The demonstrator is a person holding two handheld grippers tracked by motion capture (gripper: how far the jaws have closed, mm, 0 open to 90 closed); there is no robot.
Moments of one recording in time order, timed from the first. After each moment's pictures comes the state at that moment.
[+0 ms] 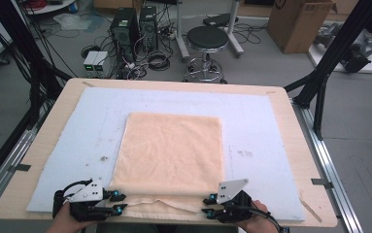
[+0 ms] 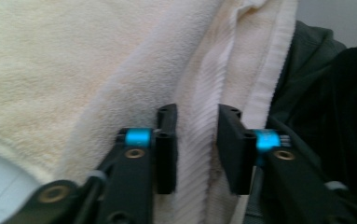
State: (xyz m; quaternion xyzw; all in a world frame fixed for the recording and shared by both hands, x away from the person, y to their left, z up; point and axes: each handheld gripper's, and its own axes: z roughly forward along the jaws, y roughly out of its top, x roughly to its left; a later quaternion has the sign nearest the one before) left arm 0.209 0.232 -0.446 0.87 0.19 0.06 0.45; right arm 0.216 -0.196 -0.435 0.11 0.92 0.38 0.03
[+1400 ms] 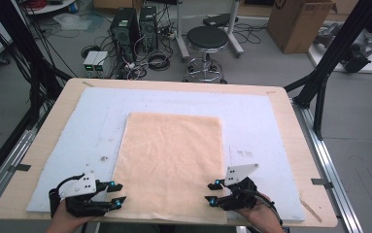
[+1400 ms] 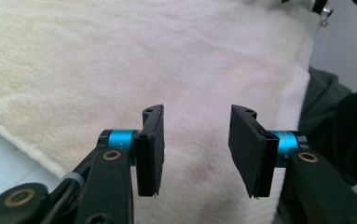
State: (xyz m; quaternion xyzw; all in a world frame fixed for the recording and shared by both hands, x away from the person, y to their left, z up) left arm 0.215 0.237 -0.431 0.83 0.23 0.08 0.50; right arm 0.244 -0.212 -0.422 0.18 0.89 0.42 0.02
